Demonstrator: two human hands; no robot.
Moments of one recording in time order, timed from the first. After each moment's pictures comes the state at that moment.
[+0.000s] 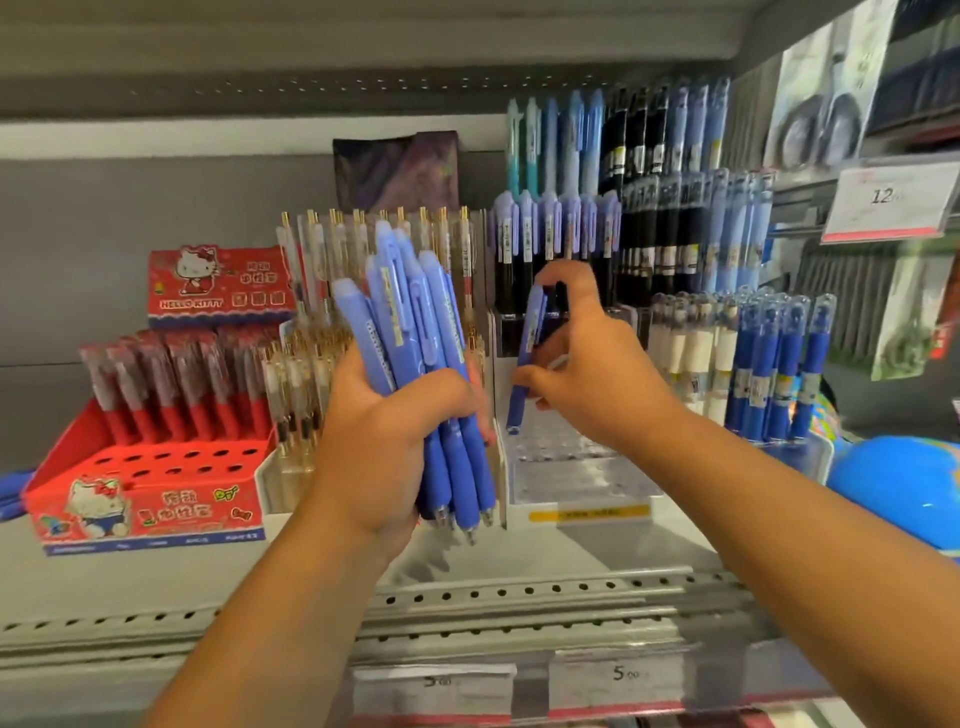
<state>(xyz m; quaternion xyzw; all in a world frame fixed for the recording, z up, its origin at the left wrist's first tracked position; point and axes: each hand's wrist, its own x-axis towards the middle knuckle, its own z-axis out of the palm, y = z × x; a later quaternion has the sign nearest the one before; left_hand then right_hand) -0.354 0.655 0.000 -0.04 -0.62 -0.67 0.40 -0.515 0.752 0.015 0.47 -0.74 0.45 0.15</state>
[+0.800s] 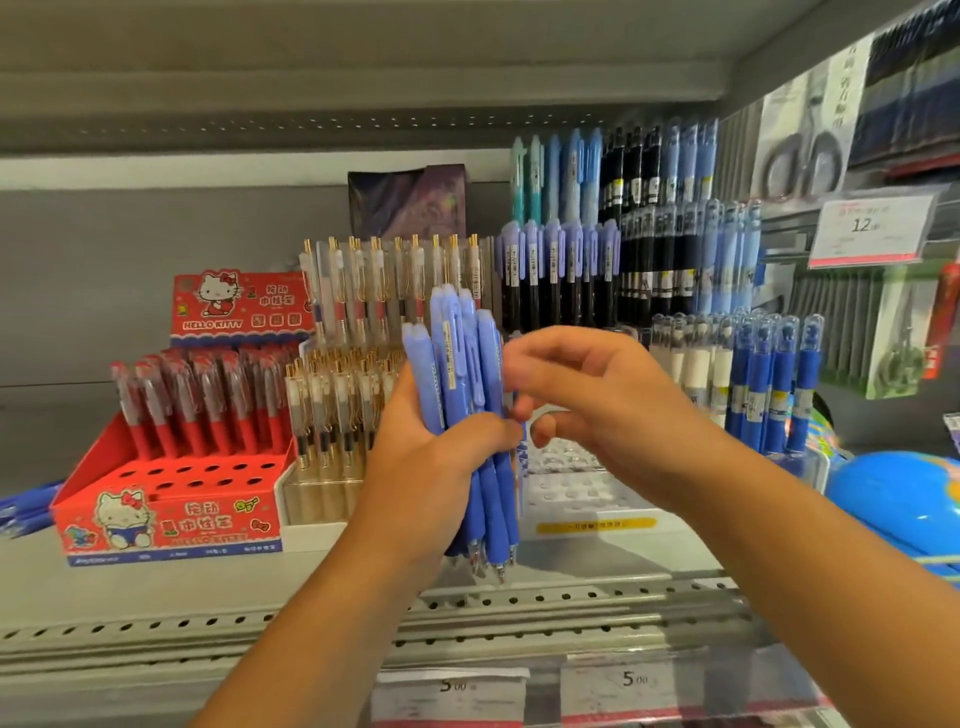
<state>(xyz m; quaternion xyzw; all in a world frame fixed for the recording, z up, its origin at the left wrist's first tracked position) -0.350 0.669 -0.007 -0.01 -0.66 -0.64 0.39 -0.463 0.781 0.025 0.53 -0.53 0.64 -0.15</state>
